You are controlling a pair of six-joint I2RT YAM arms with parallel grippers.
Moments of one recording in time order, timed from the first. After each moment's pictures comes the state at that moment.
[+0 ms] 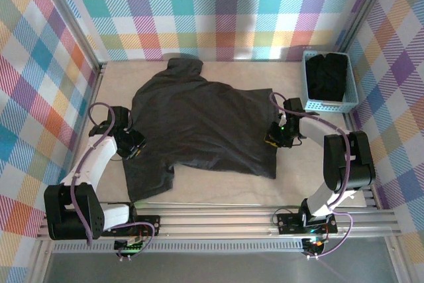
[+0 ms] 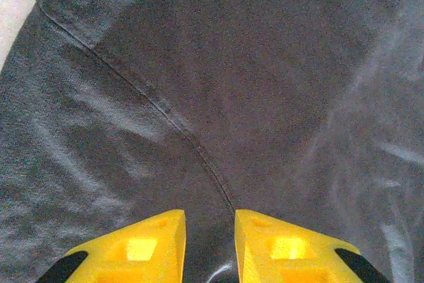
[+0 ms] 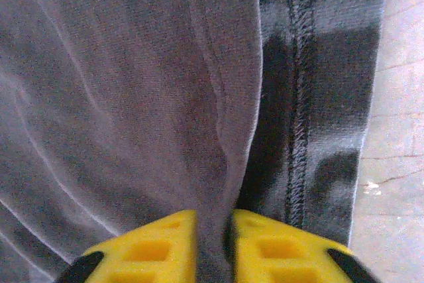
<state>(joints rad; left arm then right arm) 0.03 1.24 0.84 -0.82 0.11 -0.84 0.15 1.63 0.91 -0.57 -0.36 0.53</state>
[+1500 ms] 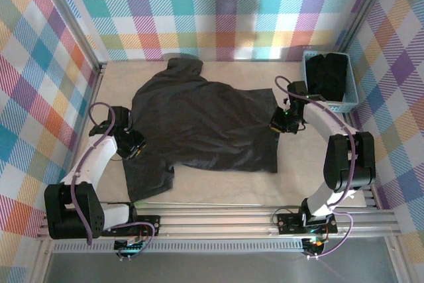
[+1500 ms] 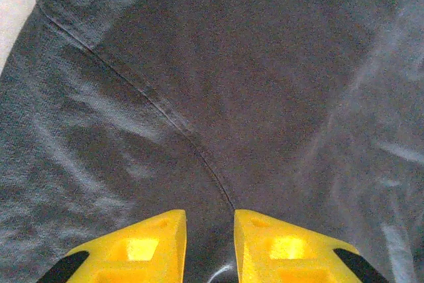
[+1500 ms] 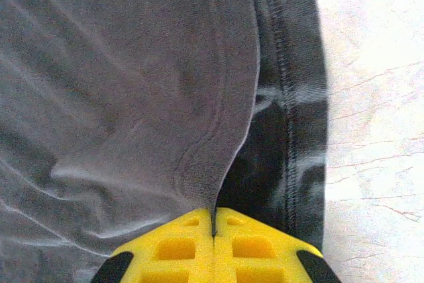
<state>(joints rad) 0.03 1.25 0.84 -0.82 0.11 -0.83 0.11 1.65 1.15 -0.78 -0.28 0.52</state>
